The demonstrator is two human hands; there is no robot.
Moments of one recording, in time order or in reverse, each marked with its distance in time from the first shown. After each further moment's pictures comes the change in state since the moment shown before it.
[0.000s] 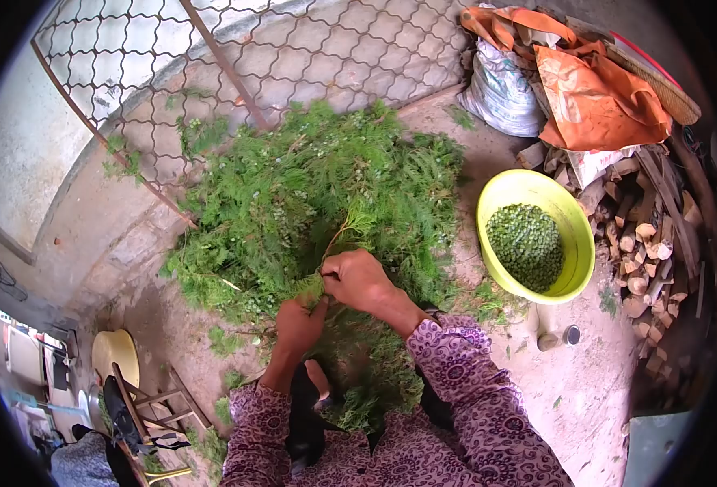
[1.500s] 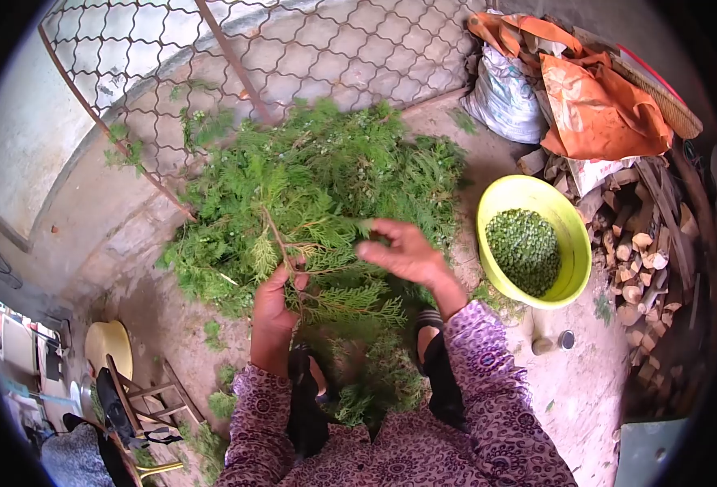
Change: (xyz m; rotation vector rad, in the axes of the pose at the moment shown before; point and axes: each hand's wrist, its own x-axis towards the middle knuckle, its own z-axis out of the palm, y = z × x) left_hand 0.031 0.010 -0.036 -1.549 -0.174 -0.502; right_hand -0.007 -0.008 -0.073 0.422 -0.058 0.321
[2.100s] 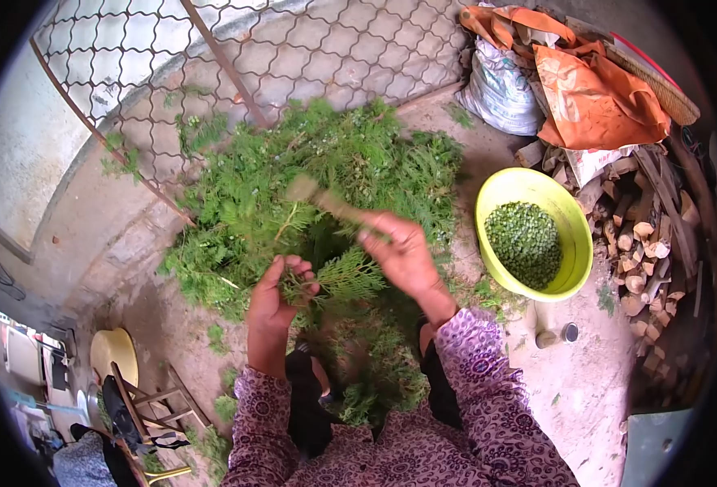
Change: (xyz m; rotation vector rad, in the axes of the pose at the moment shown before) left_hand 0.006 0.003 -0.008 -0.101 -0.013 -0.040; right_hand -0.001 0.003 0.020 0.217 0.279 -0.424
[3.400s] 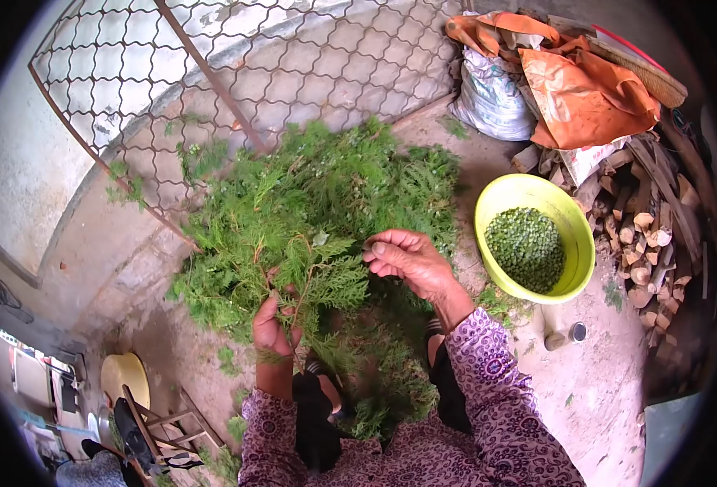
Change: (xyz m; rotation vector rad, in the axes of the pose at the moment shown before) left_hand -0.013 -0.004 -0.003 -0.149 -0.057 0.221; right_hand -0.001 0.010 -0.034 0.465 -0.098 0.463
